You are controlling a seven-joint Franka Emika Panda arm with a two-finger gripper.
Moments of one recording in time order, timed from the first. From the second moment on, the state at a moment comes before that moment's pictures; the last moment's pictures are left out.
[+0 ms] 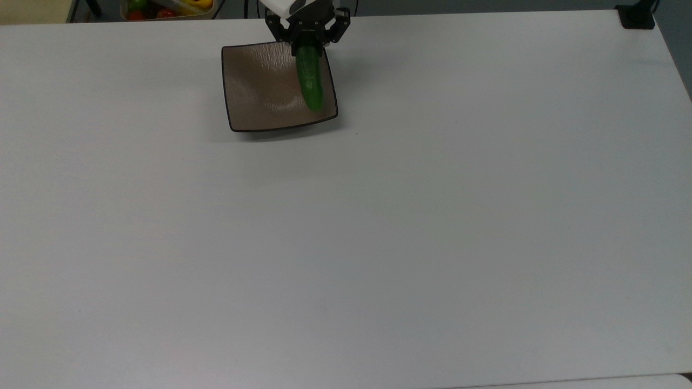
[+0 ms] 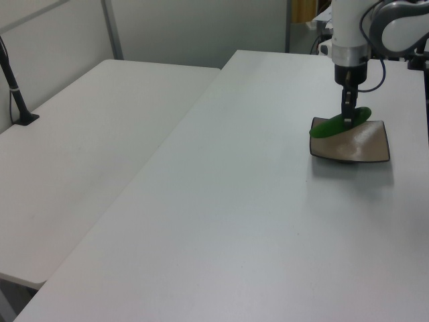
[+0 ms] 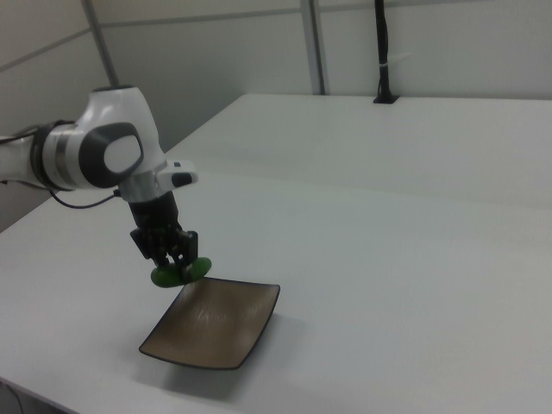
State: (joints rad) arm 0.18 -0.16 0.00 -2.21 -0.09 1.96 0.07
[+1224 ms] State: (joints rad) arm 0.14 -0.16 0.00 -2.28 -0.09 2.02 0.07
